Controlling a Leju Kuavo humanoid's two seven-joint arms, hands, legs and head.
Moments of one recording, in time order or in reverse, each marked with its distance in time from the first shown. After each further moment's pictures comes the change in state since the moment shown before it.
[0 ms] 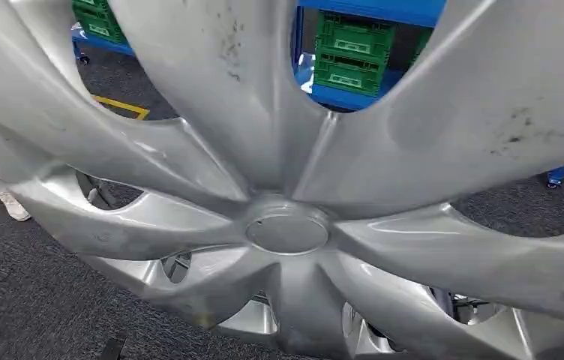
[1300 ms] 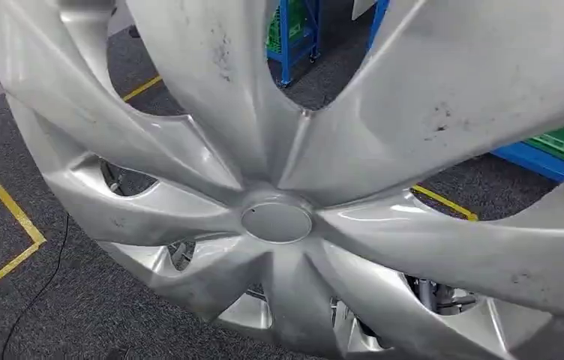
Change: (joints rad) left arm 0.008 0.008 -0.064 0.018 0.019 -0.027 -0.003; right arm 0.058 -0.021 0.003 -0.018 0.022 -0.049 0.014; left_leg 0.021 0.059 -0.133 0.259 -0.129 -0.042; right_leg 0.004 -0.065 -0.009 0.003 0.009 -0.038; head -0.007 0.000
